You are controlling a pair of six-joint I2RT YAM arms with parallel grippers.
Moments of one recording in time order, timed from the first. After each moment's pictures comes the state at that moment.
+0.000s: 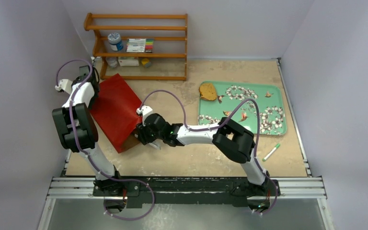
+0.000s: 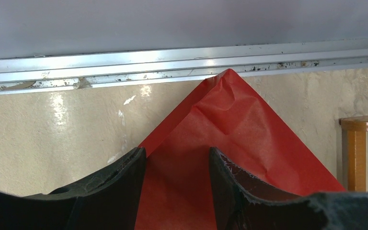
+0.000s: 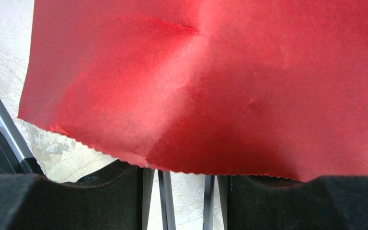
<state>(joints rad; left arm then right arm) 0.27 1.83 1.38 -0.64 -0.67 -1.11 1.13 2.09 1.38 0.14 0.09 0.42</state>
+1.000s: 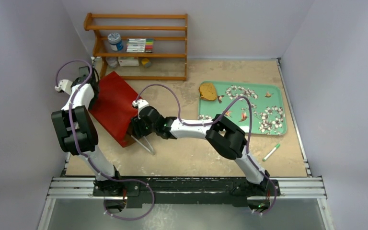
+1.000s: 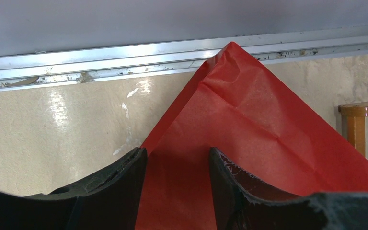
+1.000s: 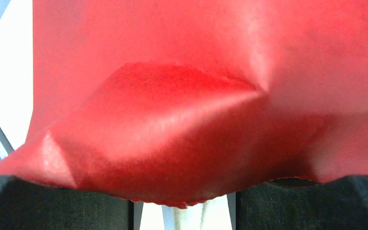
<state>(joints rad) 0.27 1.79 1.35 -0.63 -0.64 -1.09 1.09 2.21 1.59 0.03 0.08 0.46</state>
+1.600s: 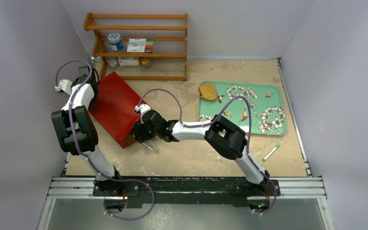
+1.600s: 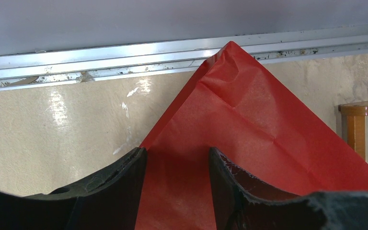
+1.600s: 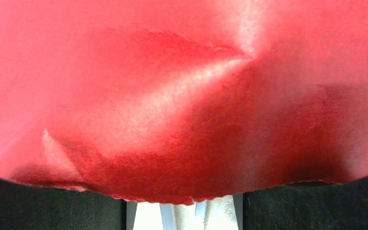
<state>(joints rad) 0.27 1.79 1.34 -0.63 -0.63 -1.09 1.09 2.22 1.52 0.07 0.03 0.45</state>
